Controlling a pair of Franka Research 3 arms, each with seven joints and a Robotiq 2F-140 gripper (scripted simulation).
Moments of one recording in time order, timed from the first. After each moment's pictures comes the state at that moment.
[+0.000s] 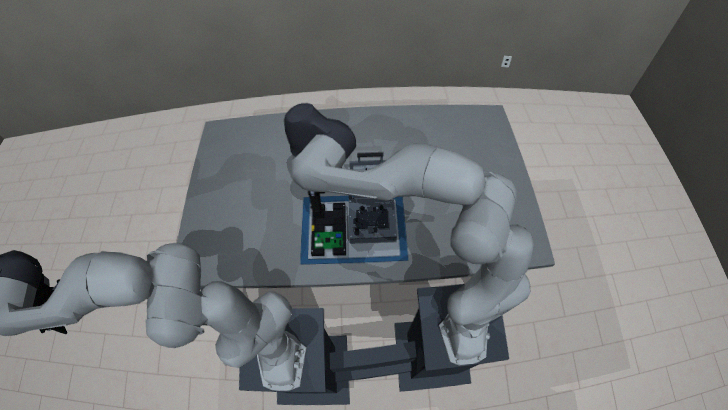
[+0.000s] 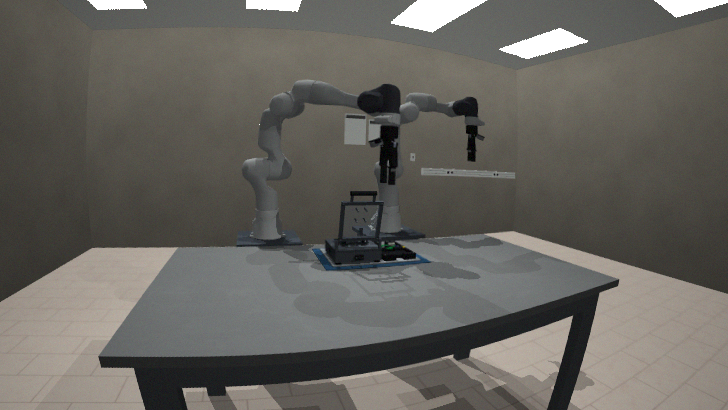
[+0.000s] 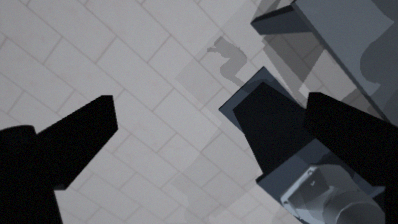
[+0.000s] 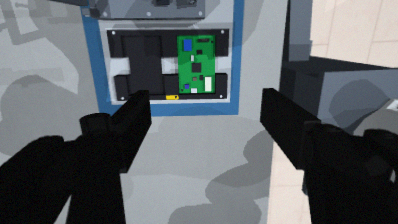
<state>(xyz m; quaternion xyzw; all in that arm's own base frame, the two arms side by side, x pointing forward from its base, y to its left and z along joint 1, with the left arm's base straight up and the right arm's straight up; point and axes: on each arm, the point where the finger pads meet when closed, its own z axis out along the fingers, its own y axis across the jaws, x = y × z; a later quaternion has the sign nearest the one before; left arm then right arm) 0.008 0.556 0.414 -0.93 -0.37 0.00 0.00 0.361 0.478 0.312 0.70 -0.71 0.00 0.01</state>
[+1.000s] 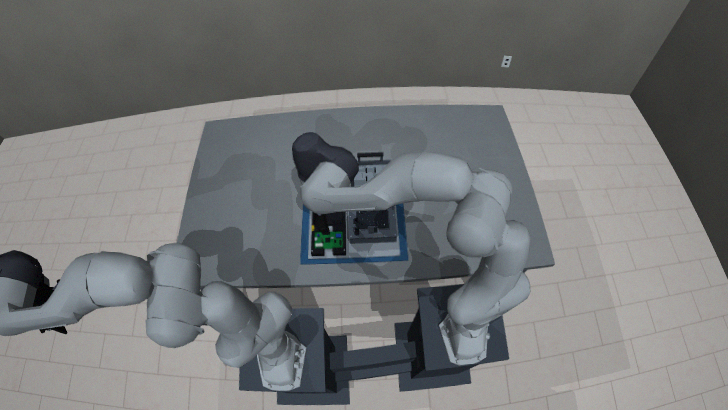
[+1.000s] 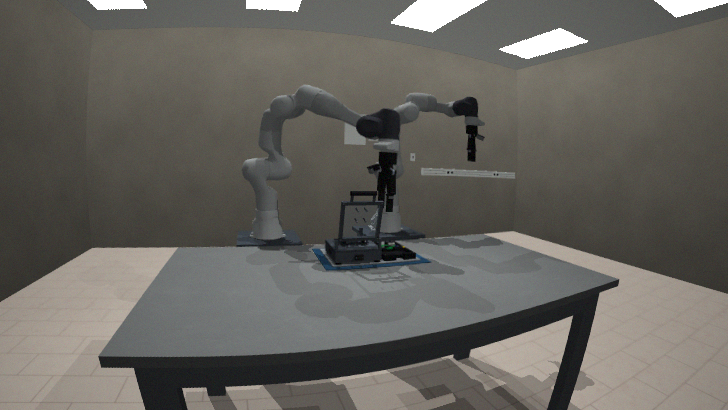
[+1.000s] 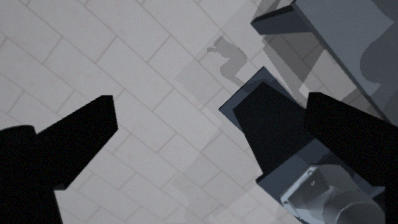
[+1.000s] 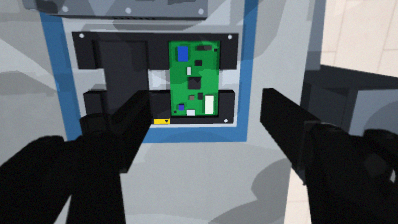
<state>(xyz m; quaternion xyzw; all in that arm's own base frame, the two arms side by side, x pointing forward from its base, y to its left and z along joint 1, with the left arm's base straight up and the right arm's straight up) 0.008 0.556 0.414 -0.93 -0.37 0.00 0.00 0.358 0.472 0.202 0.71 -0.71 0.00 0.02</state>
